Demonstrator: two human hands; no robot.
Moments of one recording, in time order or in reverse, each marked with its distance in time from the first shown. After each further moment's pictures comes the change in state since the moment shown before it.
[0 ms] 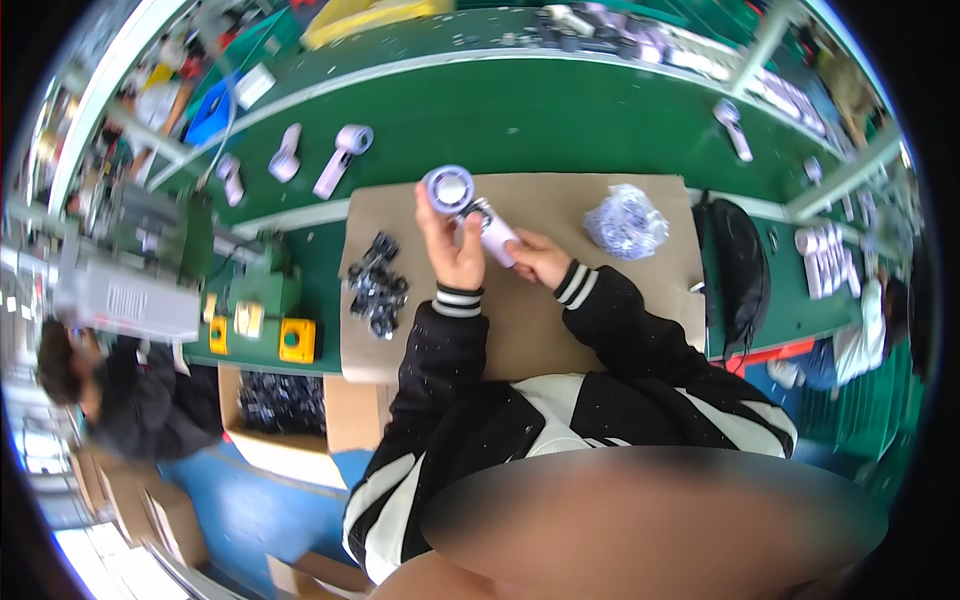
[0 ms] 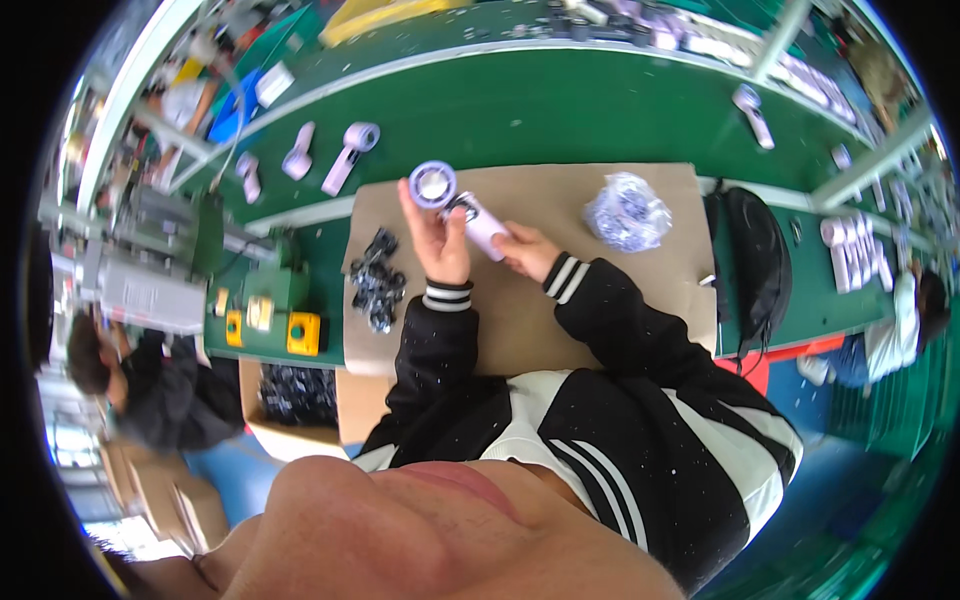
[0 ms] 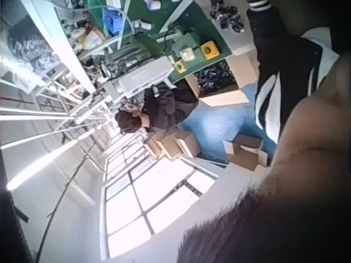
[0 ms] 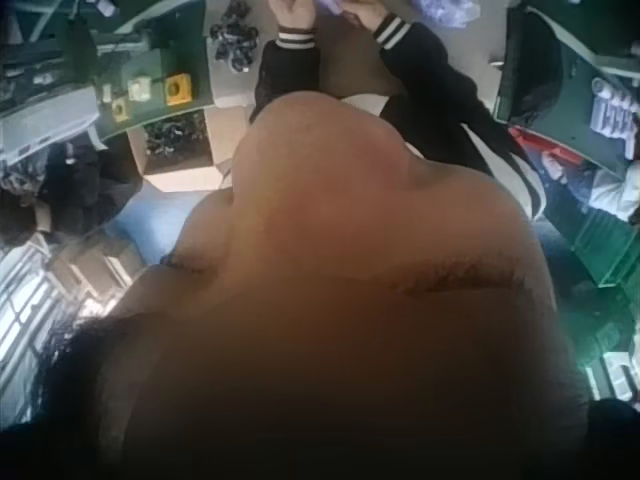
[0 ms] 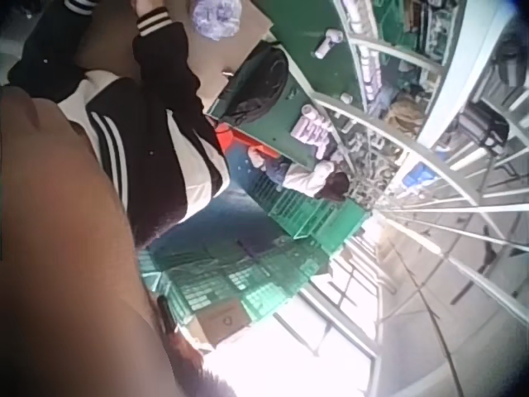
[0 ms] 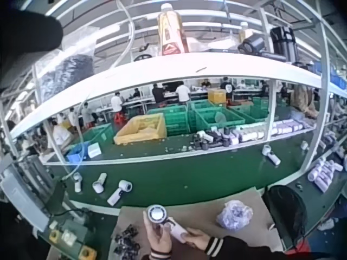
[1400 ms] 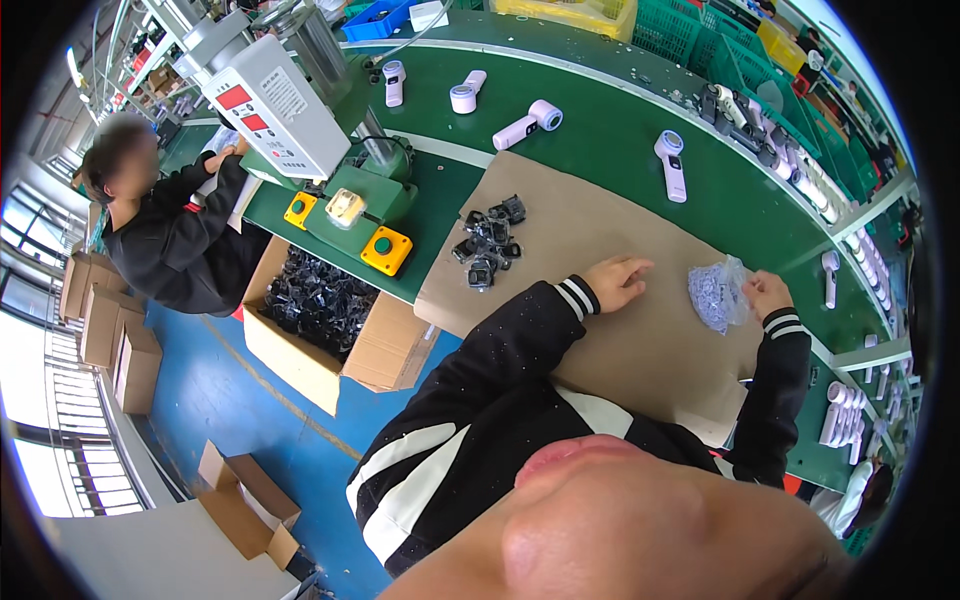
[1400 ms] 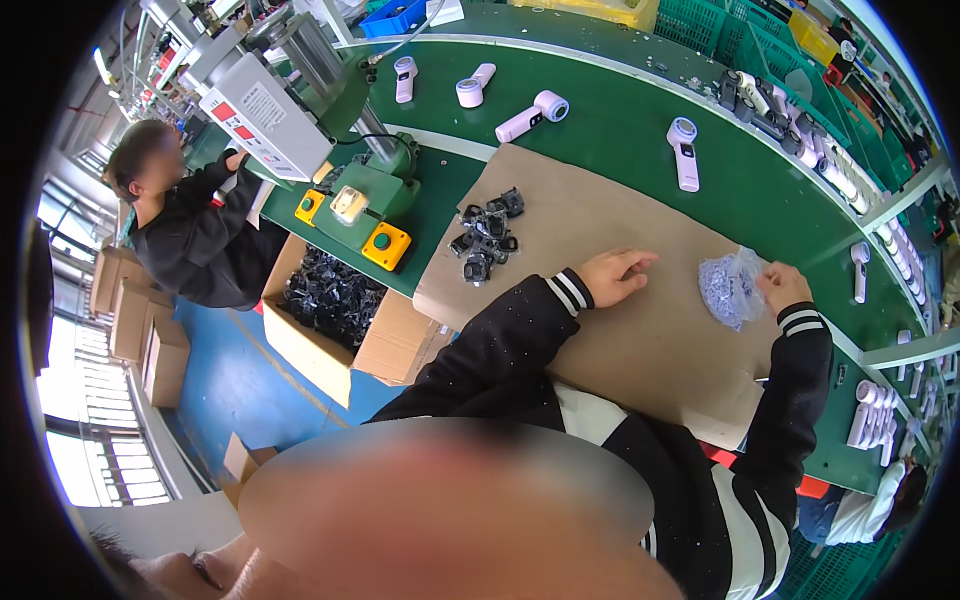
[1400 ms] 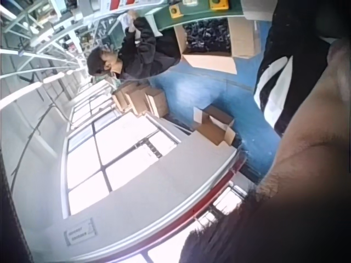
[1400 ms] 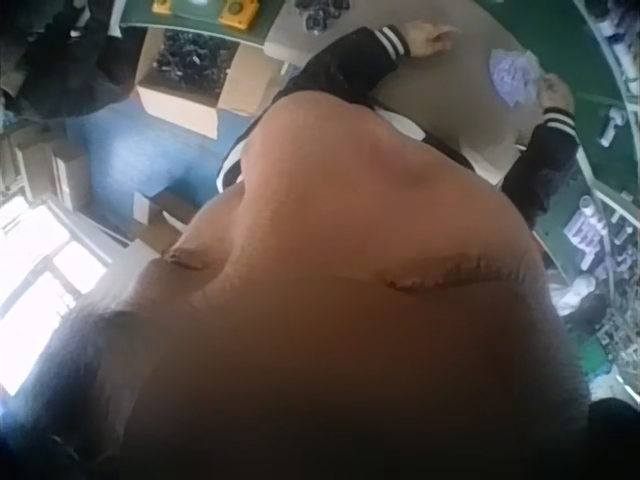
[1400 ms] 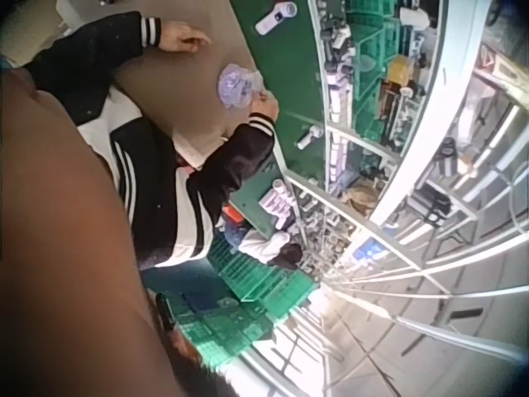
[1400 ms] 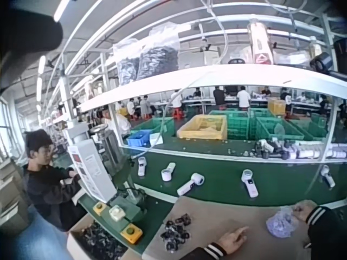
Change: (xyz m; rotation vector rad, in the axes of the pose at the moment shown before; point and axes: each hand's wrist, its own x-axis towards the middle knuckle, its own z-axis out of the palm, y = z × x) left_hand -0.039 -0.016 0.002 0.422 -0.699 -0.251; right_hand -0.063 -0.136 -0.147 -1.216 0.404 0.438
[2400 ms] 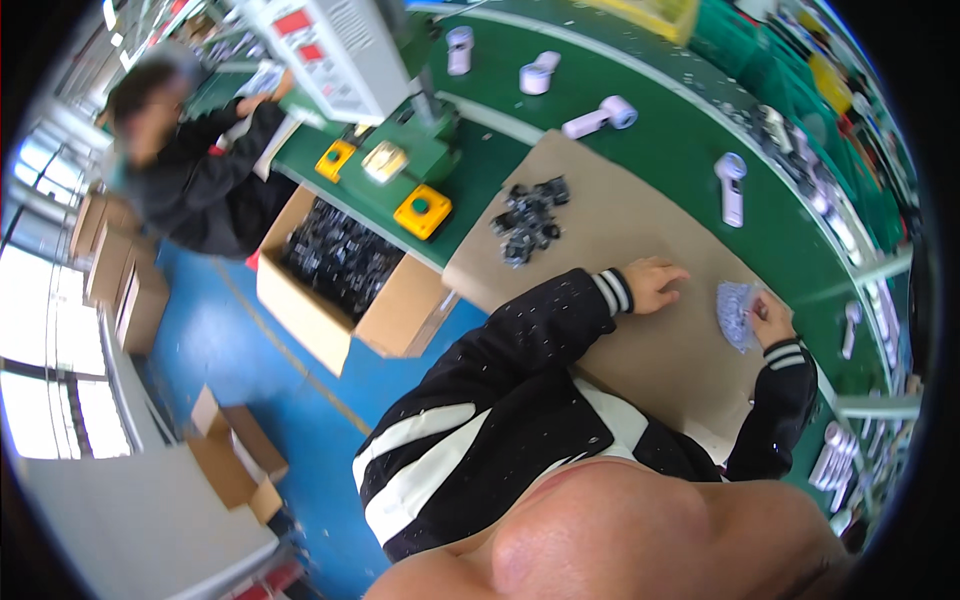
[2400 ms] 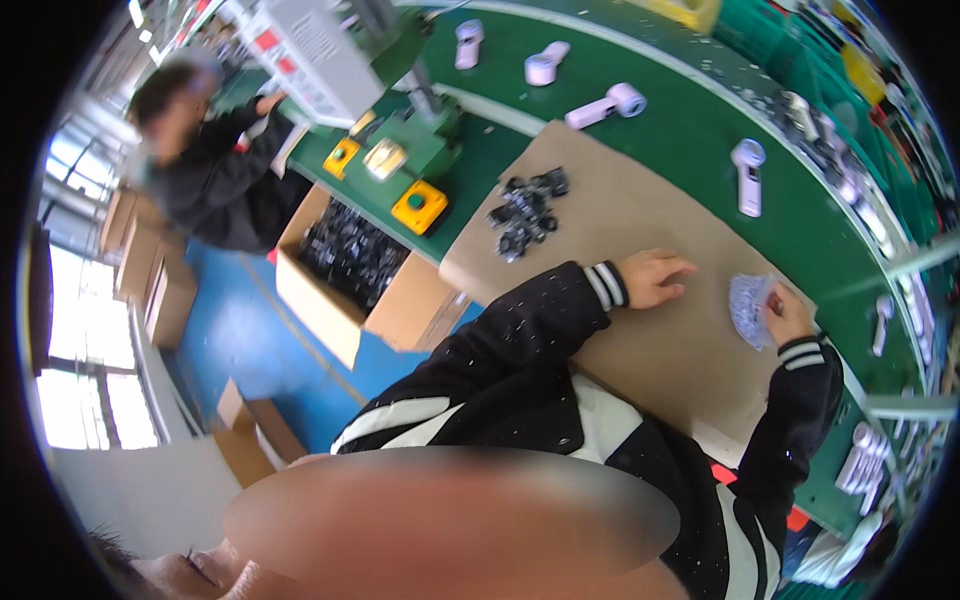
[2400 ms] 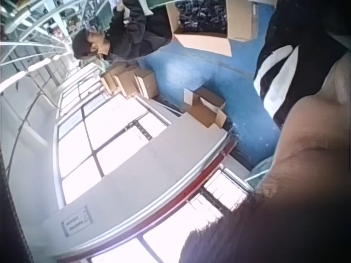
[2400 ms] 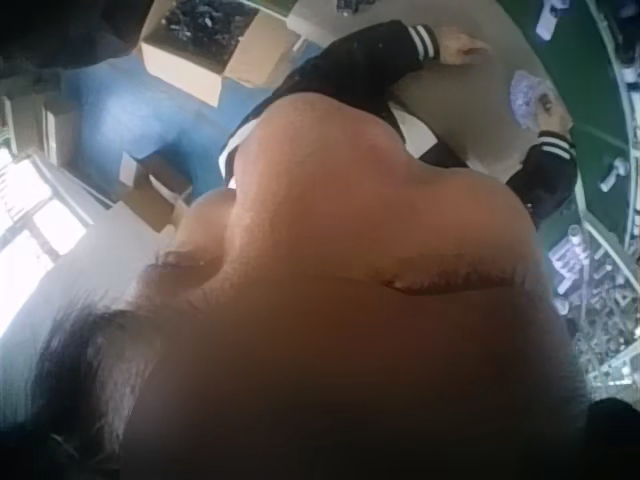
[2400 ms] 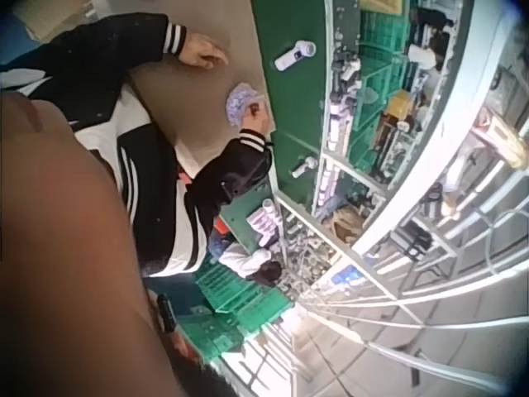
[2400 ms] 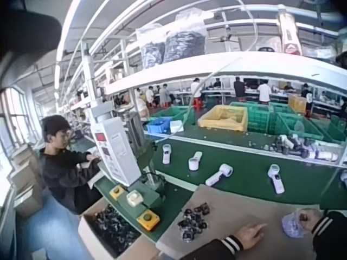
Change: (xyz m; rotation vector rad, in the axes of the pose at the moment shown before) left_hand -0.003 -0.007 0.008 0.141 0.041 0.132; right_hand 0.039 0.022 0.046 -0.104 0.094 -0.645
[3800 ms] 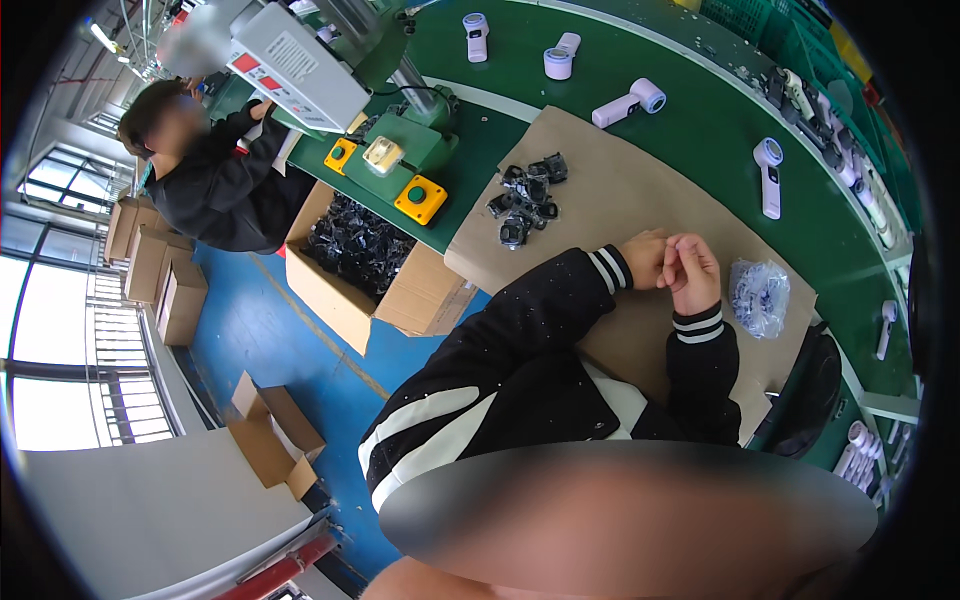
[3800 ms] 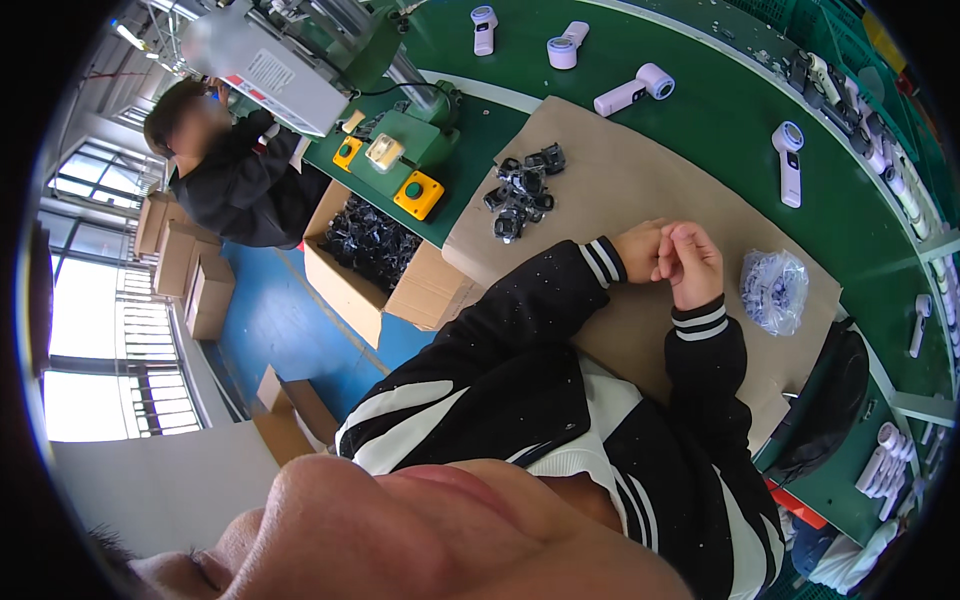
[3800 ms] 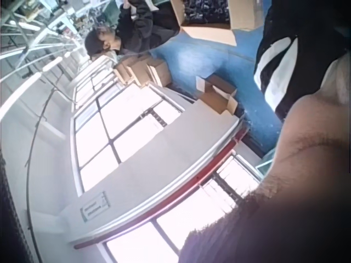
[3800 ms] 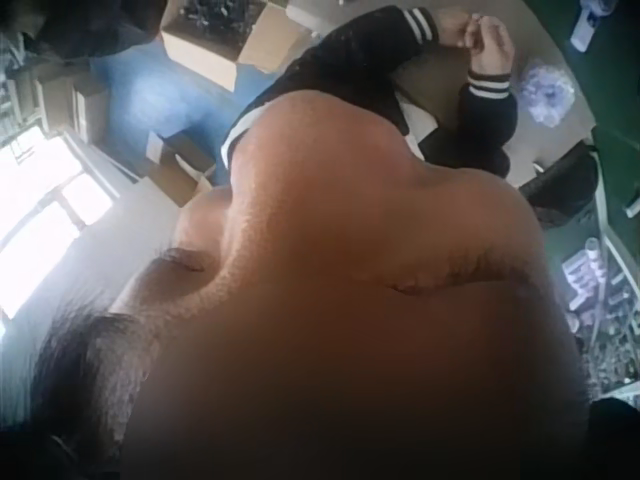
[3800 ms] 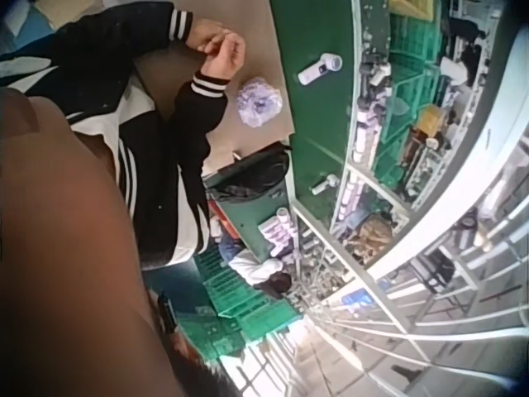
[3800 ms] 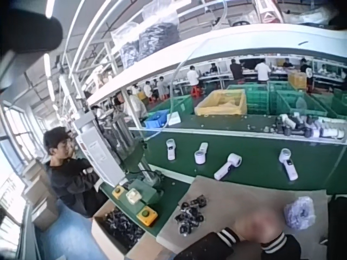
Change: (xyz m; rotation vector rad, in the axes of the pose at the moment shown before) left_hand 0.010 -0.013 0.000 -0.029 -0.054 0.012; right_hand 0.028 -0.157 0.113 1.653 0.039 -0.059
